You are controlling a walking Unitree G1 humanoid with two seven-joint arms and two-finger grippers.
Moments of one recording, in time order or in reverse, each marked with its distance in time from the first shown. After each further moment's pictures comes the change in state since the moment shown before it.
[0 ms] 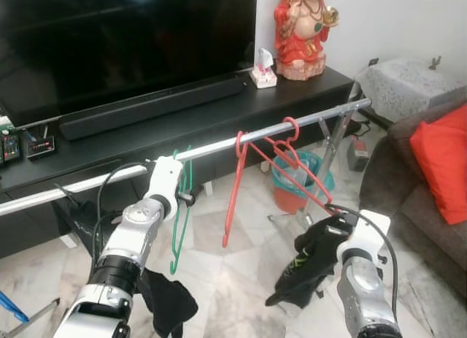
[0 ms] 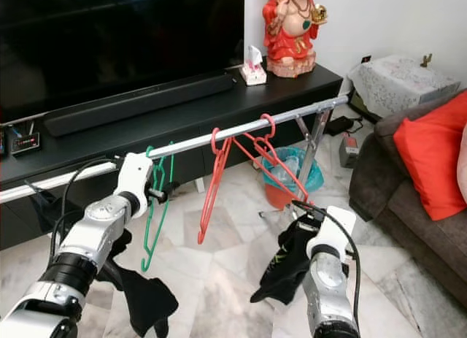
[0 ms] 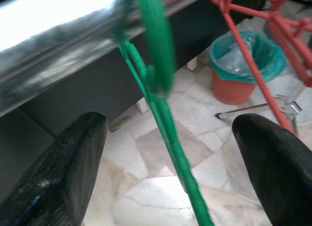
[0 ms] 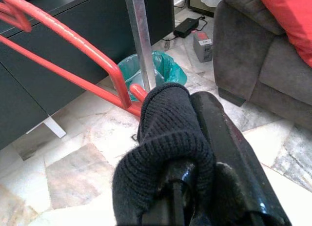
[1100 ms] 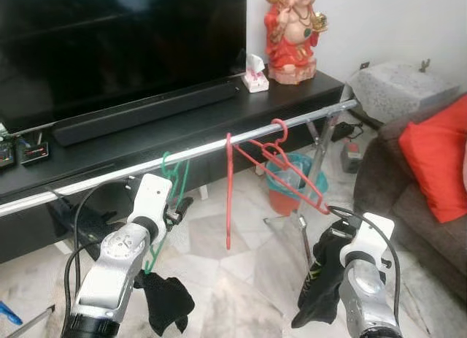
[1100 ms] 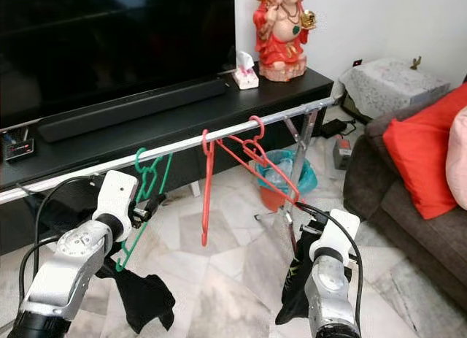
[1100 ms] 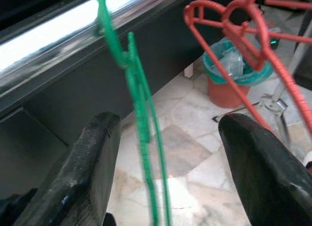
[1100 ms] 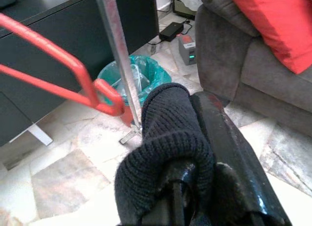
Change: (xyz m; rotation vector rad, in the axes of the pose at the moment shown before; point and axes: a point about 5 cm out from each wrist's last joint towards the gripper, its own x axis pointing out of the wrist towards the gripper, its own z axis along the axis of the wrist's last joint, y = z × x) left arm -0.062 -0.002 -0.005 0.039 -0.045 -0.007; right arm -0.003 -0.005 -0.004 -0.008 0.002 -0.047
